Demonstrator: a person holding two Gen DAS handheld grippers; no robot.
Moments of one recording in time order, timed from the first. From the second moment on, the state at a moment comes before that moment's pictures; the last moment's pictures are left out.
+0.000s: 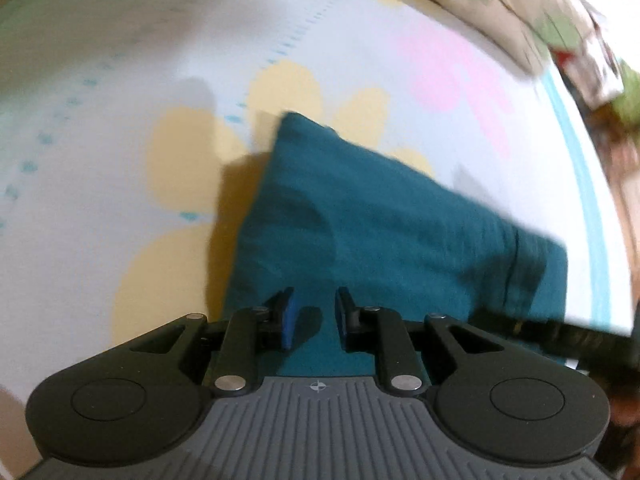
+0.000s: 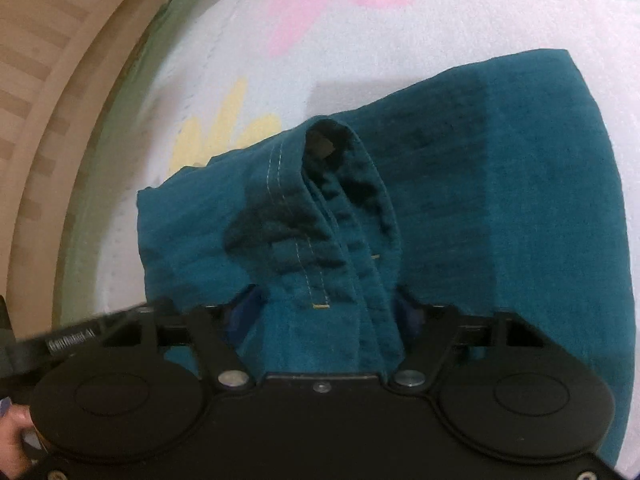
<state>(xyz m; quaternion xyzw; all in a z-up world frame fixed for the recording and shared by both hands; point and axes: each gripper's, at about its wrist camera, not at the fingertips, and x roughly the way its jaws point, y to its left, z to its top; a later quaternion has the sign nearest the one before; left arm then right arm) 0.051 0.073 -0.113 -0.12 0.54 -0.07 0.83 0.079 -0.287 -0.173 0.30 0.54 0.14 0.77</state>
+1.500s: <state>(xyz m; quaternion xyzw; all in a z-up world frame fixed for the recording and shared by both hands) 0.004 -0.034 -0.124 0.04 0.55 -0.26 0.79 0.053 -0.262 -0.087 0.18 0.55 0.08 0.81</state>
